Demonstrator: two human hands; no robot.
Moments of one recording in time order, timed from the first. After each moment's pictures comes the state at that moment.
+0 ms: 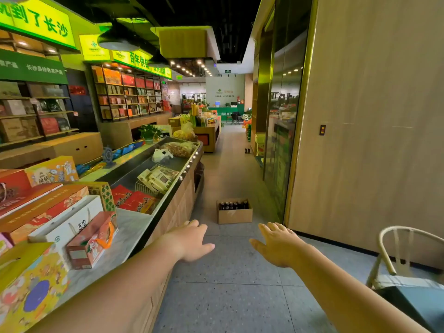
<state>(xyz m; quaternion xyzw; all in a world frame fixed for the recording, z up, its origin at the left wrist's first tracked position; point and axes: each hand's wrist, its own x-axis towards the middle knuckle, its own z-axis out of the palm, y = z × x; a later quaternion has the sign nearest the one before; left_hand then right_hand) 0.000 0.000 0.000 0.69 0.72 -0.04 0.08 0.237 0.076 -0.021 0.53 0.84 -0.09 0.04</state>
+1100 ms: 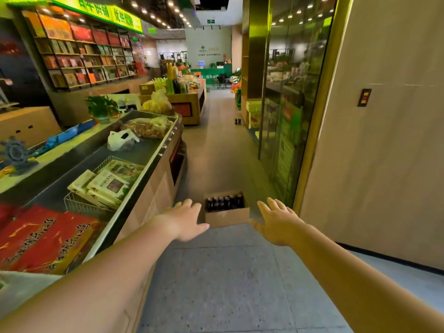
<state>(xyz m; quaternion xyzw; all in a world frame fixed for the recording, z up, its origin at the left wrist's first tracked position) -0.137 0.673 -0.083 0.68 0.72 -0.08 0.10 0.116 0.727 -0.105 0.56 0.82 -0.08 0.05</state>
